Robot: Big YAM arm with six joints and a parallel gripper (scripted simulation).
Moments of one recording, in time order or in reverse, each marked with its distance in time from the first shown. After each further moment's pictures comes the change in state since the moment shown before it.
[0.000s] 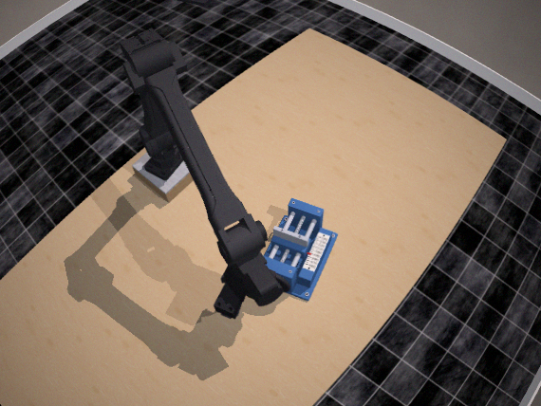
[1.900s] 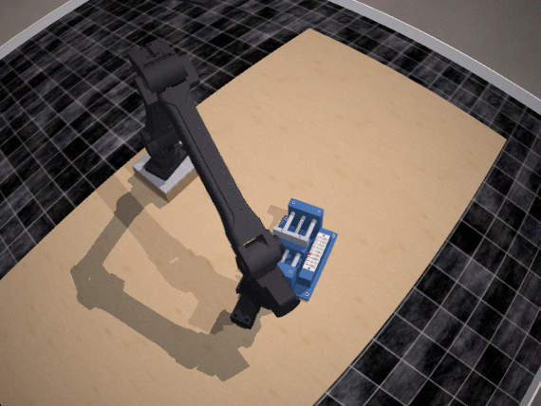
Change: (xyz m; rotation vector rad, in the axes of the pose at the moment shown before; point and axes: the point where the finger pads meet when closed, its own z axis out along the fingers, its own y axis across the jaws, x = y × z) arm 0.000 0.030 0.030 0.016 0.003 0.003
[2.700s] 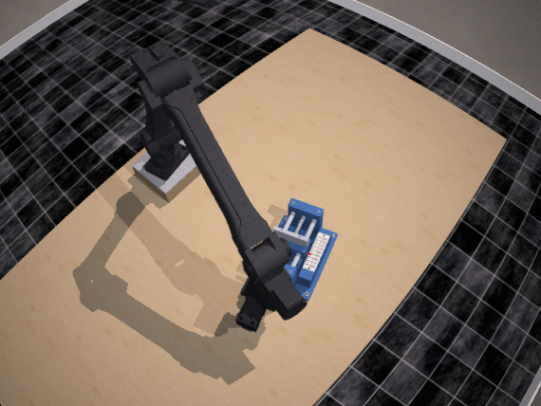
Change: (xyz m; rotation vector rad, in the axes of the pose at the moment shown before) arm 0.000 0.010 -0.002 0.022 0.008 0.002
